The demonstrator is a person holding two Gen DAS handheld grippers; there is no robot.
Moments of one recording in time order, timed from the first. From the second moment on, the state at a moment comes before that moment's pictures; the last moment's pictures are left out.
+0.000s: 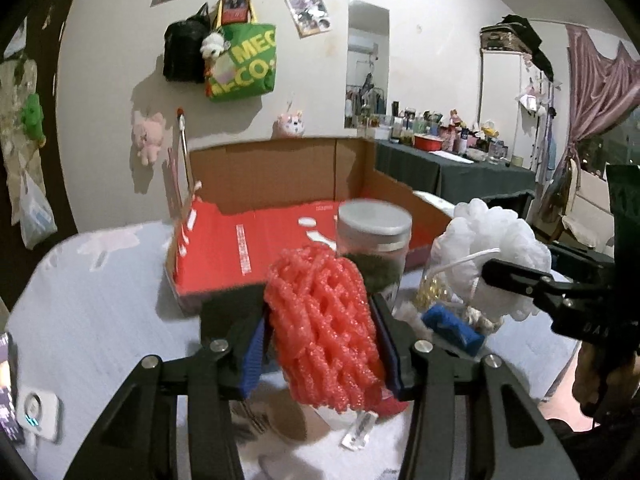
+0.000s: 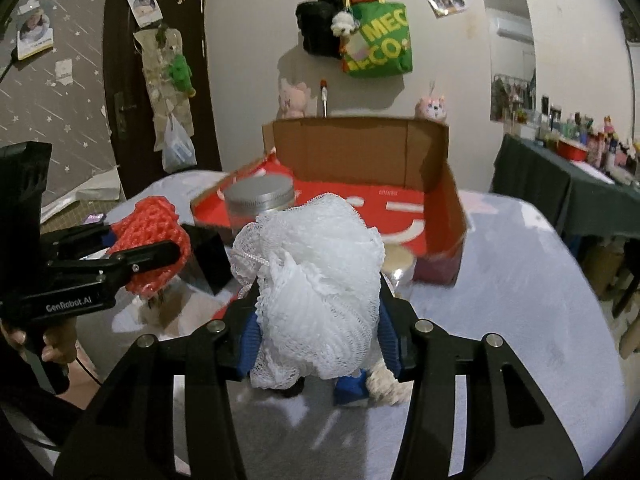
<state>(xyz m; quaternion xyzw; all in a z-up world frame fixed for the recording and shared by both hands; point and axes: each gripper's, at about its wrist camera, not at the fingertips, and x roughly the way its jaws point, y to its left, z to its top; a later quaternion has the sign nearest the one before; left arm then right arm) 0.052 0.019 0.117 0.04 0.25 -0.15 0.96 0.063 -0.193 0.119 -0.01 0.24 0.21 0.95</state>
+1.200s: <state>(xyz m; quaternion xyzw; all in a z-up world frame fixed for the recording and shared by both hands) 0.362 -0.024 0.113 0.16 0.43 -0.16 0.87 0.400 -0.157 0.131 -0.04 0.44 0.18 0.88</state>
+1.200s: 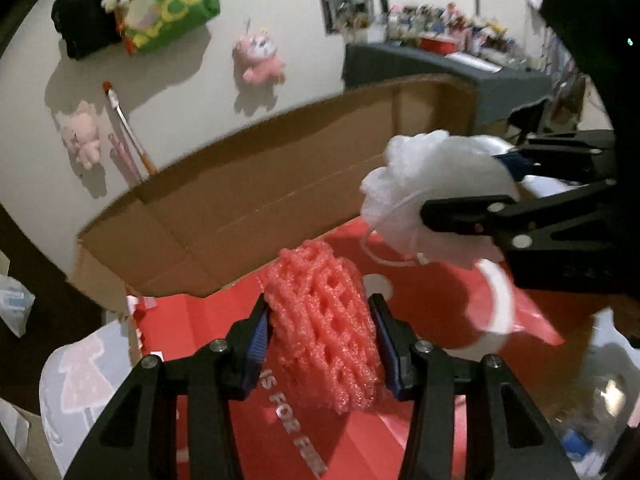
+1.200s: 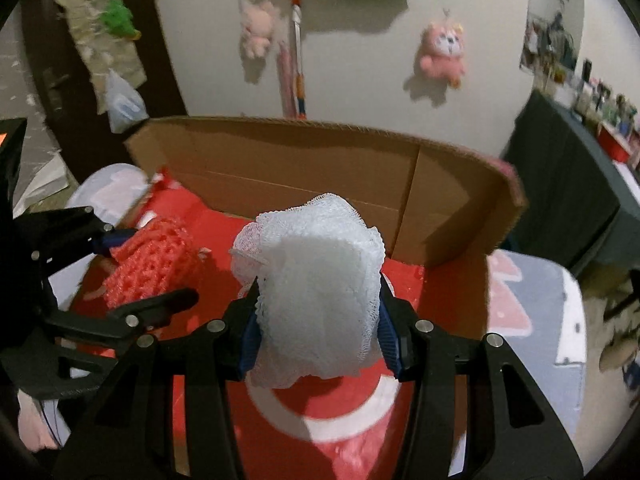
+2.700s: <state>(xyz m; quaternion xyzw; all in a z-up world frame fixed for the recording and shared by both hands) 0.411 -0.022 0.073 0.13 0.45 -0.14 0.87 0.442 -0.139 0.081 -0.03 0.50 0.16 0.85</state>
